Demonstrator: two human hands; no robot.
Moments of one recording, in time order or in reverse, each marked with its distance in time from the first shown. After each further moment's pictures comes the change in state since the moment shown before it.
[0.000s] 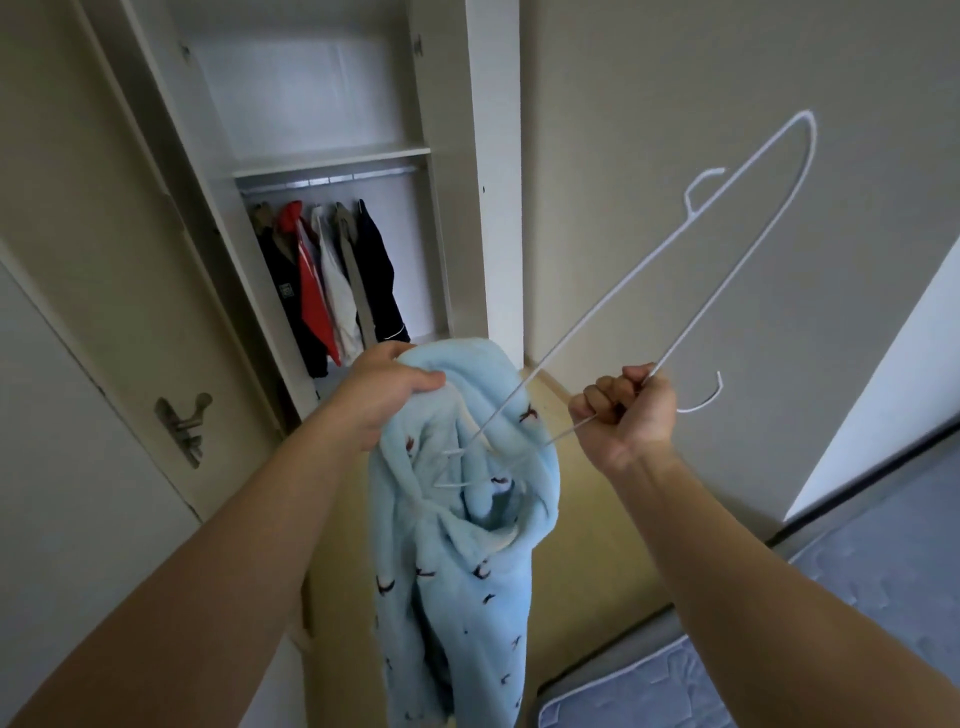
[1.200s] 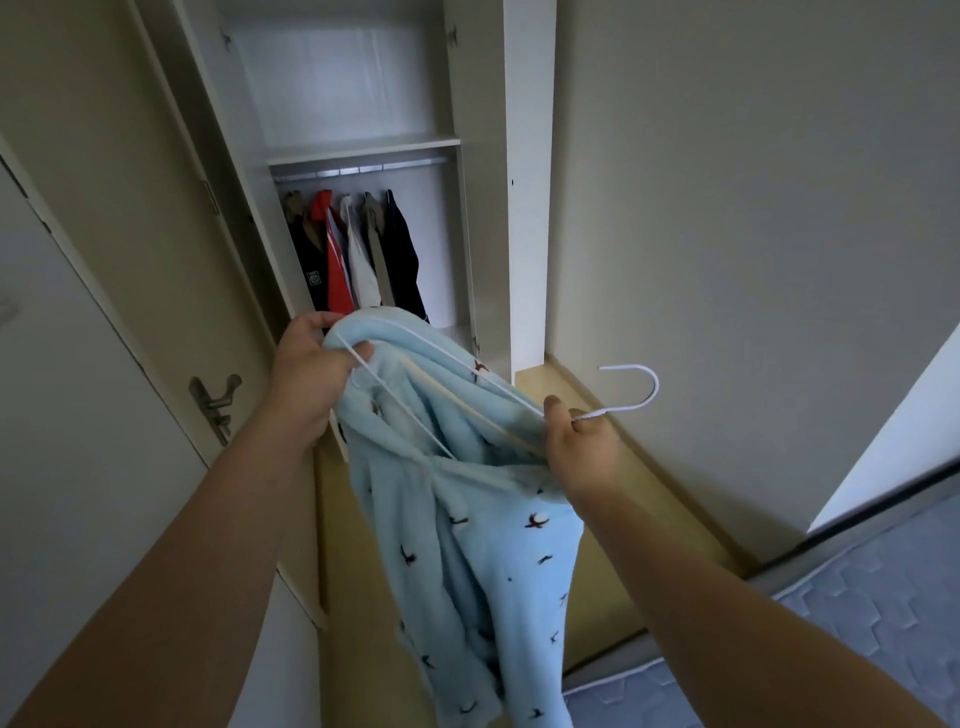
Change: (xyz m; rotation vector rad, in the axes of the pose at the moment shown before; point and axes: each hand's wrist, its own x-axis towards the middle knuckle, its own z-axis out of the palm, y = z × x) left_hand -0.006 -0.017 -0.075 -0.085 0.337 0.166; right_hand -0.017 0.063 -0.018 -1.297 -0.029 -0.321
